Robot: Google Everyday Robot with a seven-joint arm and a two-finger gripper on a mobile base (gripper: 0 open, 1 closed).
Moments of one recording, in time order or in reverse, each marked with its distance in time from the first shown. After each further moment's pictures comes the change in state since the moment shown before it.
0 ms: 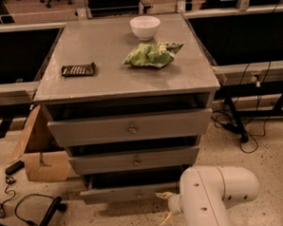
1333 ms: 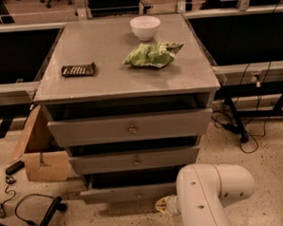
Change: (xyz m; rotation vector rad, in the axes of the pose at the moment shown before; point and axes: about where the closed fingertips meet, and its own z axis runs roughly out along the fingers) arm 0.020 0.011 0.013 -0.023 0.120 -0.002
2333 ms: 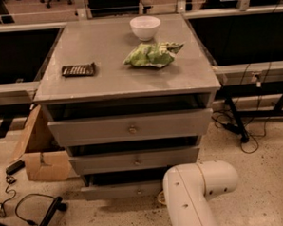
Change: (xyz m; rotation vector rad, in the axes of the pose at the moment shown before) arm 0.052 -0.044 0.026 -0.002 0.227 -0.046
